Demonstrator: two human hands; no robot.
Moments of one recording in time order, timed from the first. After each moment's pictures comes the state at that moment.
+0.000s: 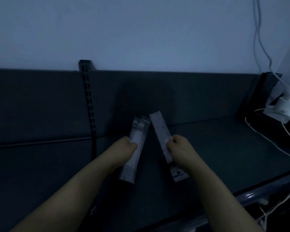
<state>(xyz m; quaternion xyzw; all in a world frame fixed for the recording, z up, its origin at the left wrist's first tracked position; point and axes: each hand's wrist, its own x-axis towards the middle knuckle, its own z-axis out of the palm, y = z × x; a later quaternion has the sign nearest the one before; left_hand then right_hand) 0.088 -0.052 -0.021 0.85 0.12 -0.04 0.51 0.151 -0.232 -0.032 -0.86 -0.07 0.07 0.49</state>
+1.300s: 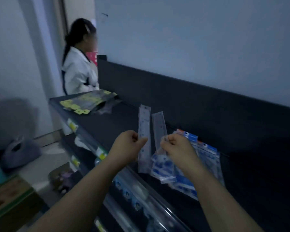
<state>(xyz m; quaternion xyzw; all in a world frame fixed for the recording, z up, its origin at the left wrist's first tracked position) -0.341 0.332 -0.008 0.72 0.51 0.34 0.33 -0.181 0.278 -0.010 -0.66 -0.49 0.29 0.48</state>
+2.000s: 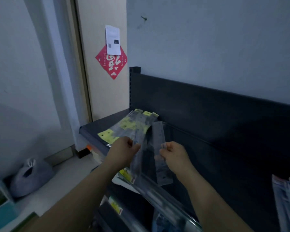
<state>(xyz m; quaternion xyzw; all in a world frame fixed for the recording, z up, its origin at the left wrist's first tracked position) -0.535 0.628 -0.025 0.77 0.53 0.28 0.23 -0.371 0.562 -0.031 -0.68 -0.42 0.34 0.50</state>
